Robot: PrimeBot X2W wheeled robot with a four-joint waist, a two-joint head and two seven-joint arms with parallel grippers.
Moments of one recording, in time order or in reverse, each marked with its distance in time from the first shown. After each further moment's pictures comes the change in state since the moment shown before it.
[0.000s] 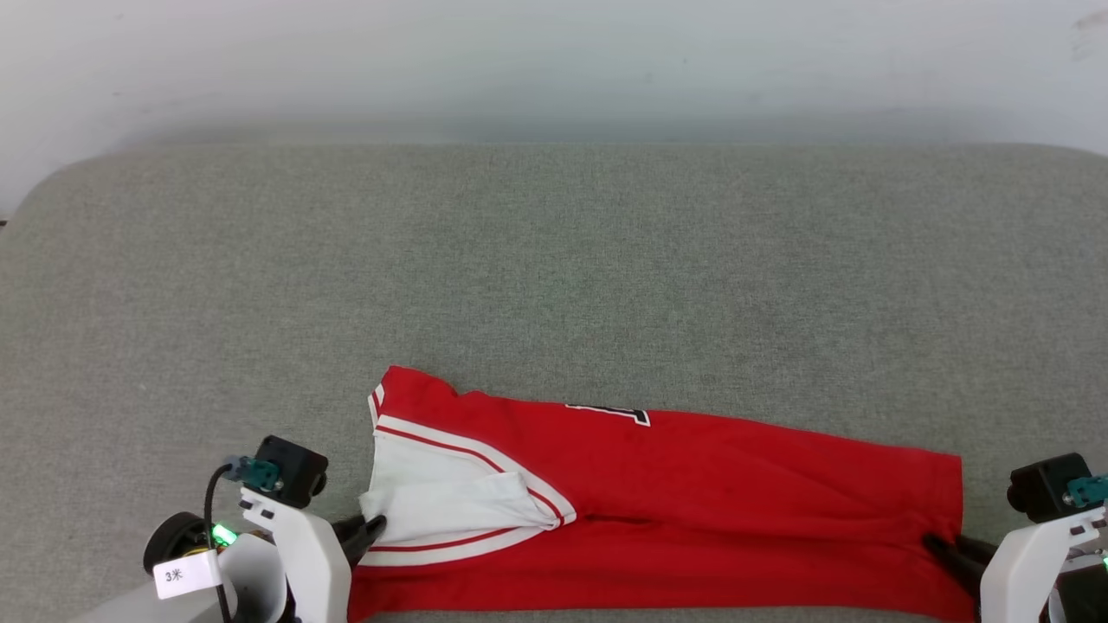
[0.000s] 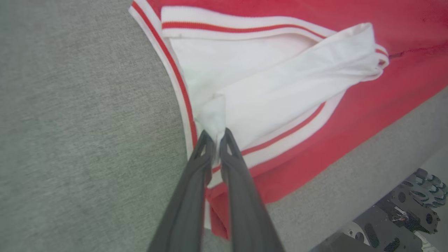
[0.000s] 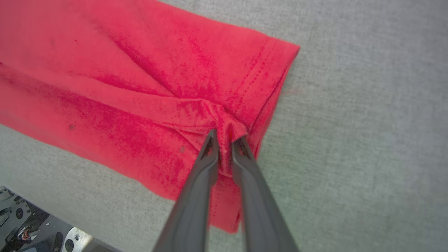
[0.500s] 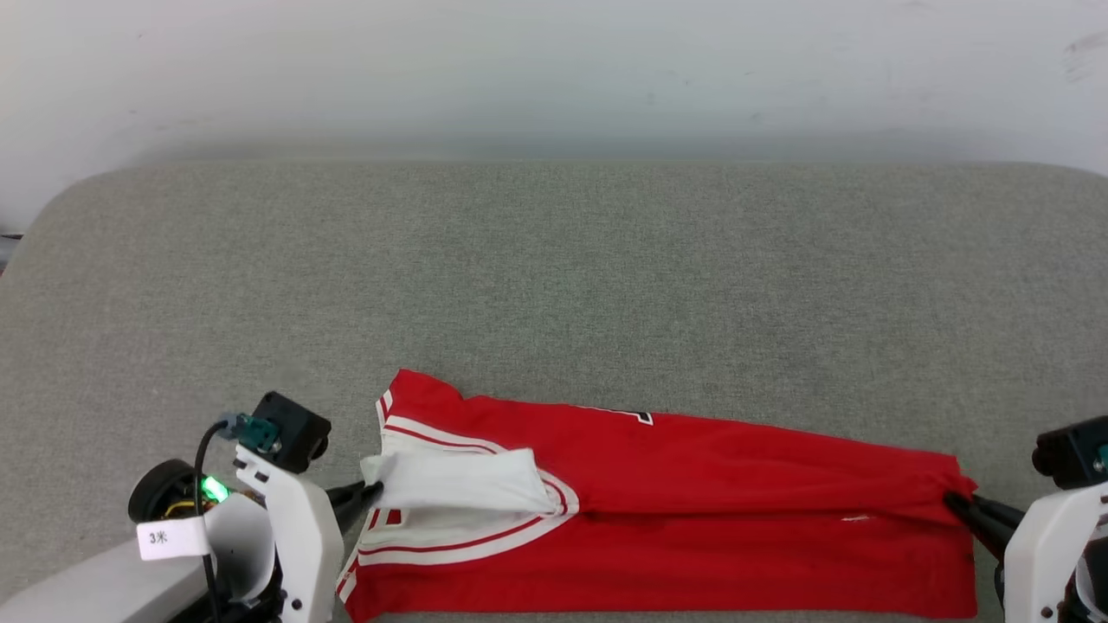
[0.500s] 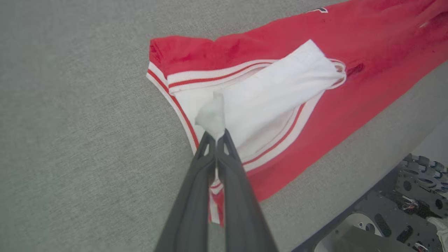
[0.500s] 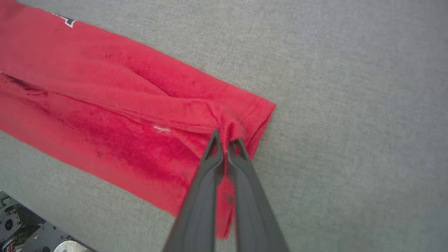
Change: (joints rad) left arm -0.107 0.096 -0.008 -0.154 0.042 0.015 0.094; right arm -0.040 -0.061 -0.006 -0.071 0.019 0.000 -0.012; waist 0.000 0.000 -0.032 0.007
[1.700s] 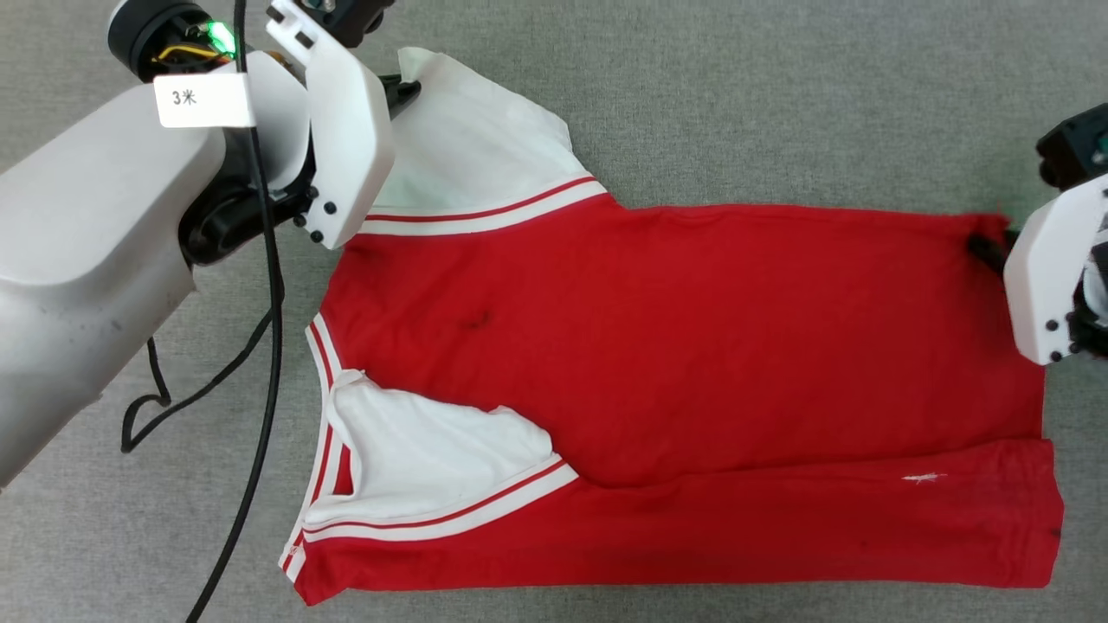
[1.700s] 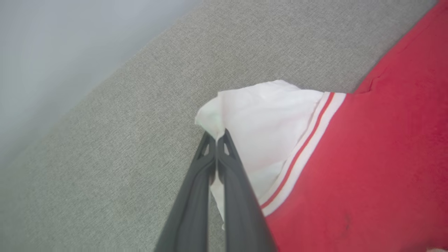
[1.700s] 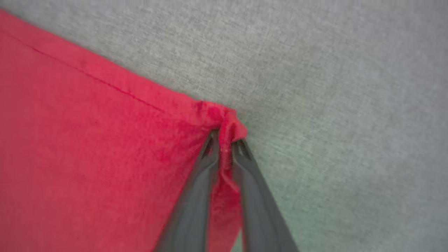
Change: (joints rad) left arm -0.672 -0.274 0.048 0.371 0.157 -0.235 0.249; right arm -0.644 0.007 0.200 0.264 -0.091 0.000 0.278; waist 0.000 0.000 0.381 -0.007
